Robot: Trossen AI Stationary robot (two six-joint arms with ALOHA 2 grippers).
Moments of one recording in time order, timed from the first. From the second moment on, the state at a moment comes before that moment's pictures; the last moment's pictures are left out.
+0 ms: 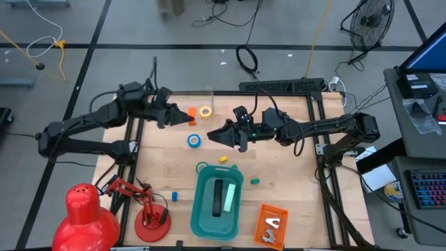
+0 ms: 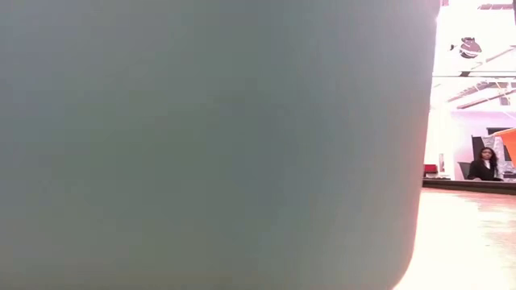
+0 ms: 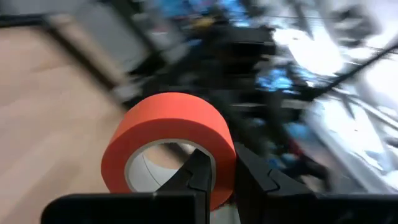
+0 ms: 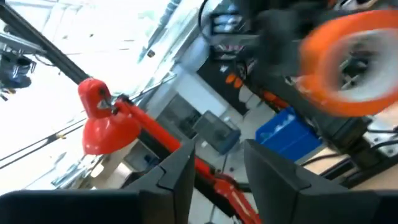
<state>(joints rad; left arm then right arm) 0.35 0.93 0.94 -0.08 0.48 -0.84 0.00 1.56 1.20 0.58 -0.17 0.90</state>
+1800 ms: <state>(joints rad) 0.78 1.62 0.94 -0.39 0.31 -0.68 -0.14 1.27 1.20 -0.19 -0.26 0.51</state>
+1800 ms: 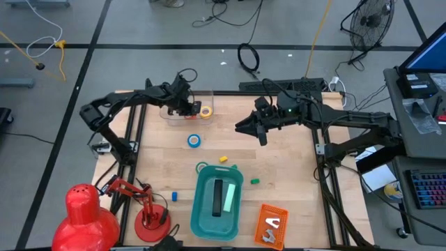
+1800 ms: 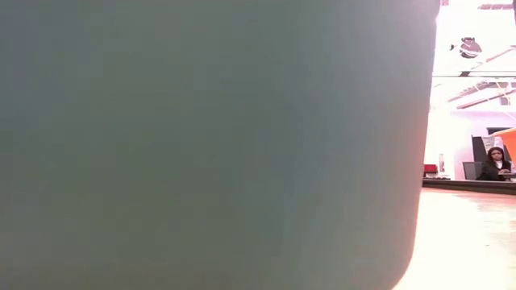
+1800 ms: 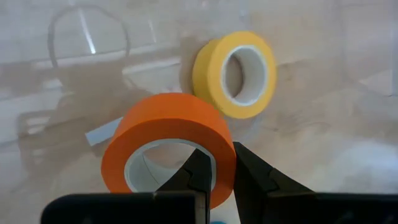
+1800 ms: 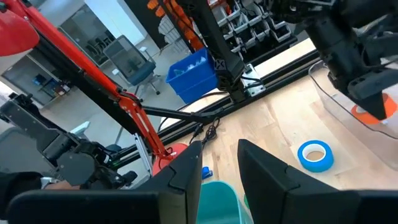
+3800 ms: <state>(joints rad) 0.65 1.30 1.04 -0.25 0.41 -0.76 -0.16 1.27 1.20 -0.20 -0.26 0.49</state>
